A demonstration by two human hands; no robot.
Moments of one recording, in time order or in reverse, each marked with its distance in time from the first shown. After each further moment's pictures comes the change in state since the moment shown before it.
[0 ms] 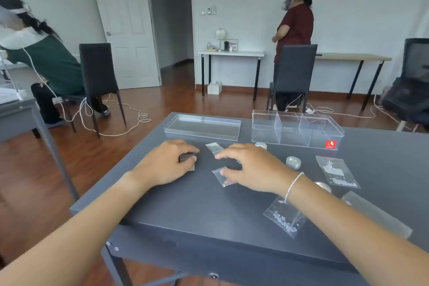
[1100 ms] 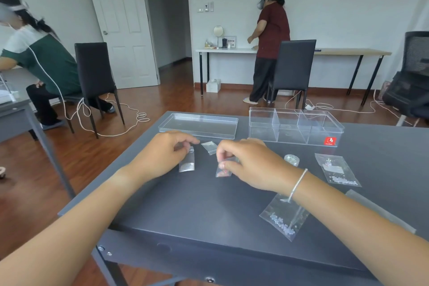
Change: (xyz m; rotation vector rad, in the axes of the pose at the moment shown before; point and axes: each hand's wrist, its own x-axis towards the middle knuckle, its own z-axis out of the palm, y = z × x) left_hand 0.011 0.012 -0.006 -0.253 0.105 -0.036; right_hand 0.001 0.005 -0.006 0.045 0.077 -0.126
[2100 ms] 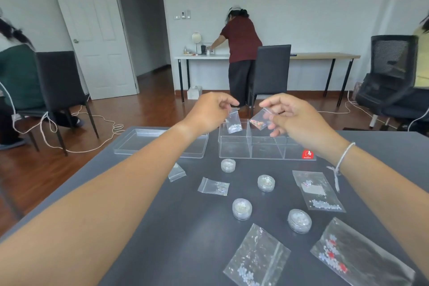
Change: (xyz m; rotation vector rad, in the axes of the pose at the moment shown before) left_hand 0.165 0.094 0.076 -0.204 0.013 0.138; right_hand 0.000 0.120 -0.088 0.519 0.480 0.298
